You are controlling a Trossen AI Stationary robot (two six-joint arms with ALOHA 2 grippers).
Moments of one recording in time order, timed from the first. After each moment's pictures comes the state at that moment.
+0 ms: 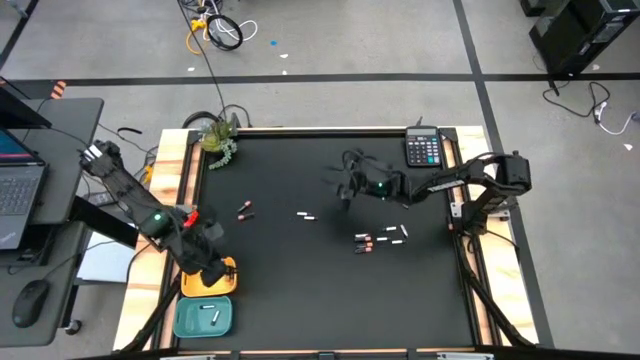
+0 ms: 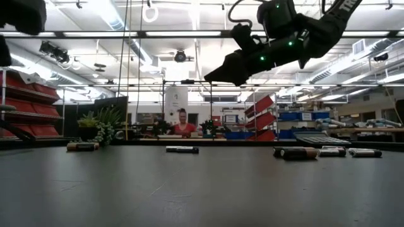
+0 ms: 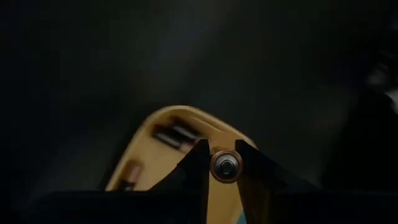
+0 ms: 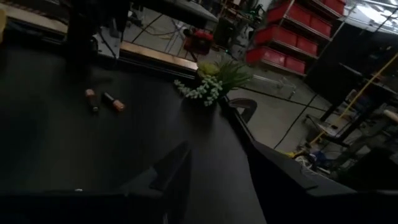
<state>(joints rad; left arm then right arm) -0.76 0.89 0.69 -0.89 -0.17 -1.40 -0.19 1.63 0.74 0.71 0.19 -0.37</state>
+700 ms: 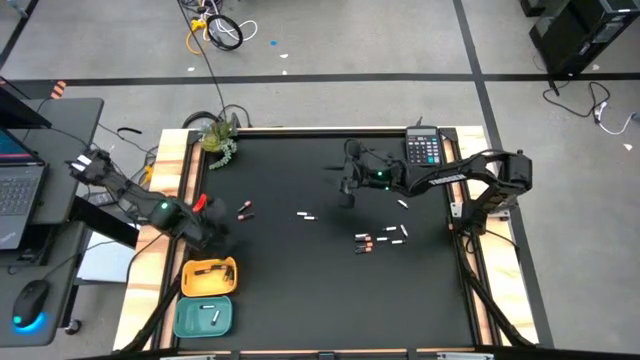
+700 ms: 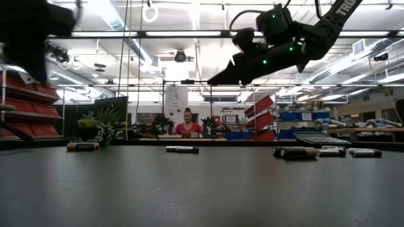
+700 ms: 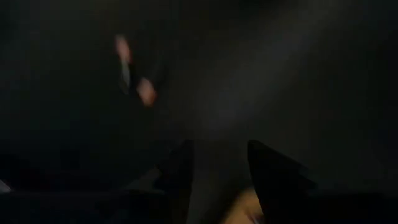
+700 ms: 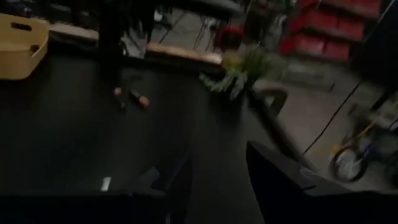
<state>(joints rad) -0.51 0.91 0.75 -1.10 -0.40 -1.18 -0.28 1.62 0.74 0.62 -0.02 -0.25</state>
